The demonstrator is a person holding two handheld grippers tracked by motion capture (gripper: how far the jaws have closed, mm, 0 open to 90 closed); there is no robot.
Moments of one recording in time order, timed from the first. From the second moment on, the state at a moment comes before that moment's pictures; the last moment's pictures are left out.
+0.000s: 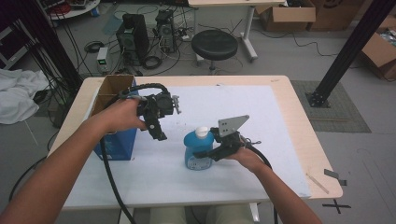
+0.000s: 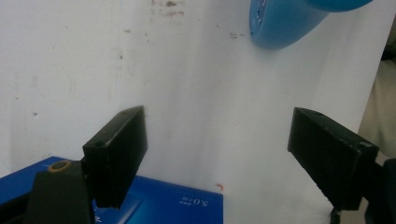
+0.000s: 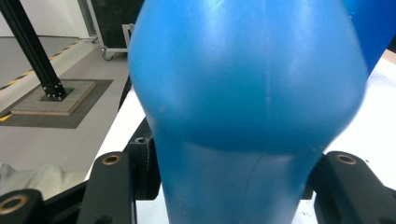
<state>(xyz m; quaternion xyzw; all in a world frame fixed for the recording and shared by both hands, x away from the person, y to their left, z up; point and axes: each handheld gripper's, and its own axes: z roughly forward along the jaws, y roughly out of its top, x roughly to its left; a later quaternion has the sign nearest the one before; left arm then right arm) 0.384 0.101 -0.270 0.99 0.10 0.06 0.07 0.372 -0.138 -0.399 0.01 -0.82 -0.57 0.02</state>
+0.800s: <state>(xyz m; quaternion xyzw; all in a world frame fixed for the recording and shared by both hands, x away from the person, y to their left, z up) 0.383 0.100 -0.272 0.99 0.10 0.05 0.07 0.371 -0.138 -0.402 0.00 -0.82 -0.57 0.02</state>
